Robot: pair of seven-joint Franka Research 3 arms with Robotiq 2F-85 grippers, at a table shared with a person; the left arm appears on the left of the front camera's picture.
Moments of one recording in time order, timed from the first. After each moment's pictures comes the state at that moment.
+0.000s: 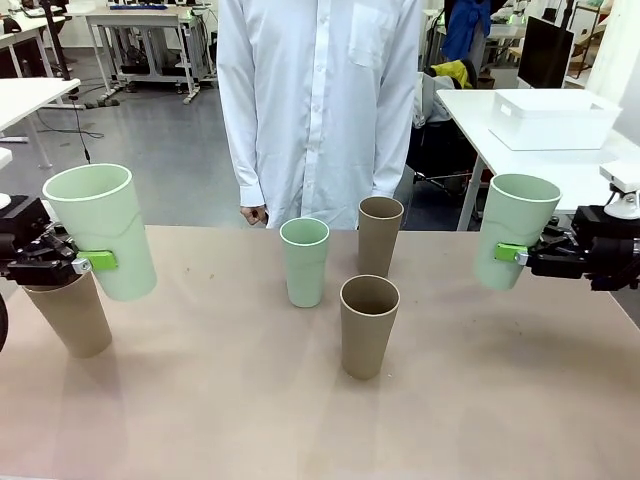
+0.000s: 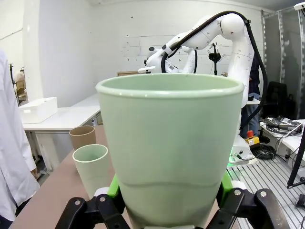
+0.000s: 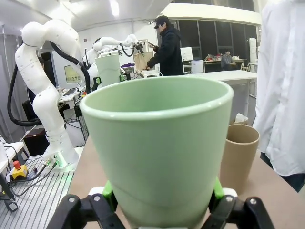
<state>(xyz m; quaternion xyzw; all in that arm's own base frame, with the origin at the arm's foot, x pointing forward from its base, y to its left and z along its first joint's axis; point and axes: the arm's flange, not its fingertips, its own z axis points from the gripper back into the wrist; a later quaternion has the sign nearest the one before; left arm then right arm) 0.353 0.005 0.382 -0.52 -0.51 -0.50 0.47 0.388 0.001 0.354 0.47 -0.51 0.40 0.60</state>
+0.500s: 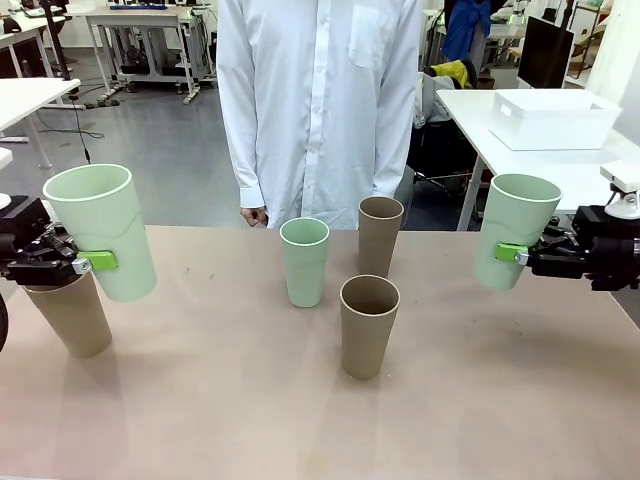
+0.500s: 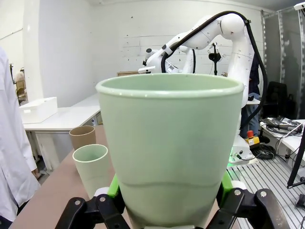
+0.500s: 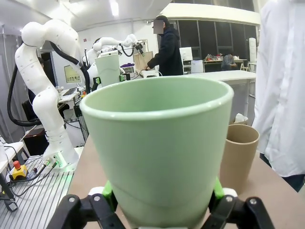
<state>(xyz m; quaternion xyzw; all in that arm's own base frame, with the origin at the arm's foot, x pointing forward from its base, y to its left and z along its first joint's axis) 0.353 0.005 0.382 -0.52 -0.51 -0.50 0.47 0.388 0.001 0.354 0.47 -0.51 0.40 0.60</state>
